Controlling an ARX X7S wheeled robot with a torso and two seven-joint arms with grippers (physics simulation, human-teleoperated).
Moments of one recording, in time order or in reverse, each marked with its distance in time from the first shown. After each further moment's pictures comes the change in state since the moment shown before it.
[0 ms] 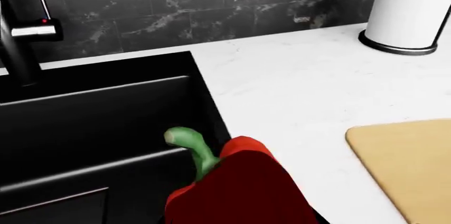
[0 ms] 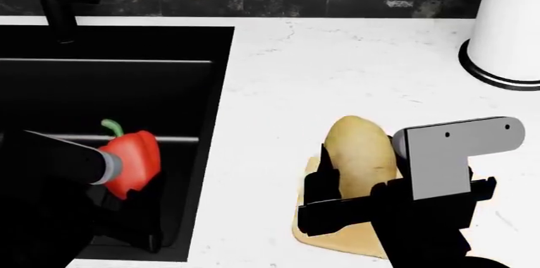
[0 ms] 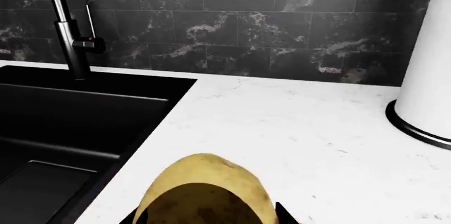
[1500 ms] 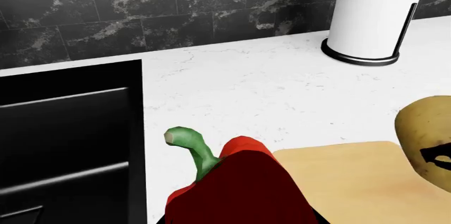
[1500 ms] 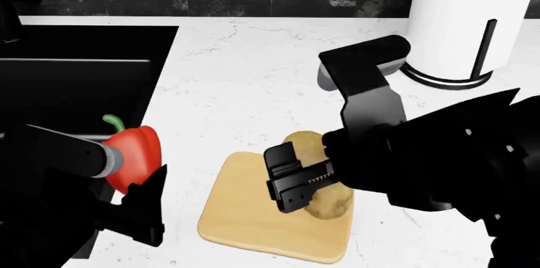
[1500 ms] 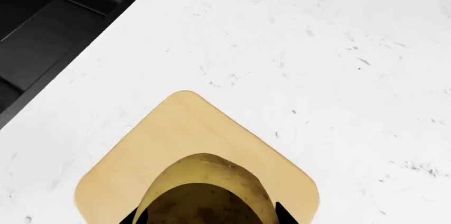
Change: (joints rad) left arm -0.008 0.013 -0.008 -0.024 0.002 -0.003 0.016; right arm 0.707 0.088 -0.523 0.743 0.438 0.325 0.017
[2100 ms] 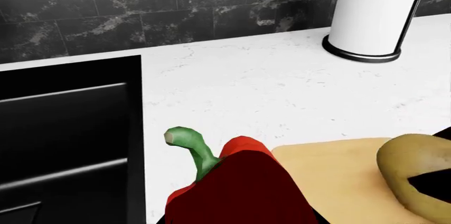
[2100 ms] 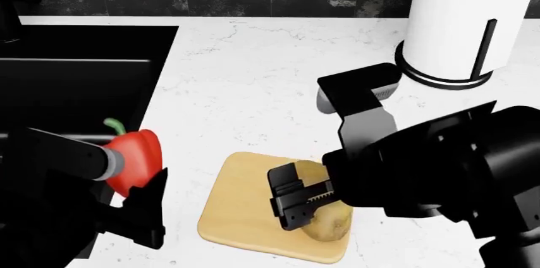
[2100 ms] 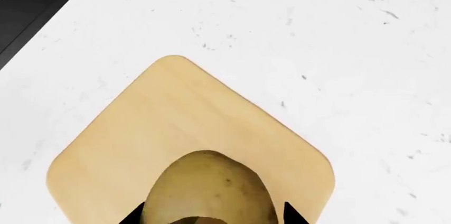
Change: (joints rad) left arm 0.013 0.004 0.001 -0.011 0.008 0.007 0.008; right arm 0.009 0.001 -0.147 0.135 -0.004 -0.082 -0.071
